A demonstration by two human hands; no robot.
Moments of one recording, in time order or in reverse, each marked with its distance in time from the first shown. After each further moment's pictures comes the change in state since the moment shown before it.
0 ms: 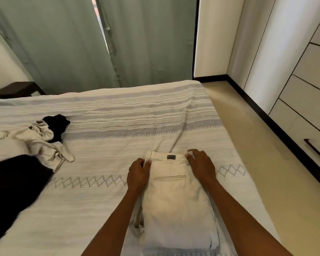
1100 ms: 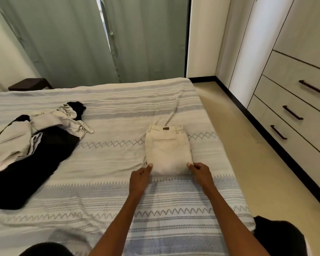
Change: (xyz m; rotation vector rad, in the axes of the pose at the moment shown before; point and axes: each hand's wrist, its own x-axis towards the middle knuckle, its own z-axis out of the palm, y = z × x) left_hand -0.258 -0.008 -0.081 -0.247 -0.146 -0.137; right_hand -0.270 0.010 -0.065 0.438 -0.074 0.262
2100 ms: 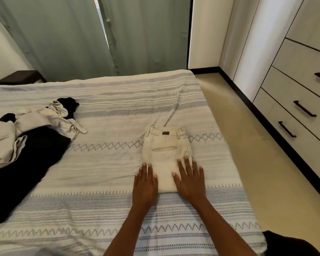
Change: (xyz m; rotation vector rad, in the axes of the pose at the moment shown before) left_hand 0.052 -0.055 0.054 0.775 0.031 0.413; right_hand 0.051 0.050 0.065 -0.896 0.081 -0.499
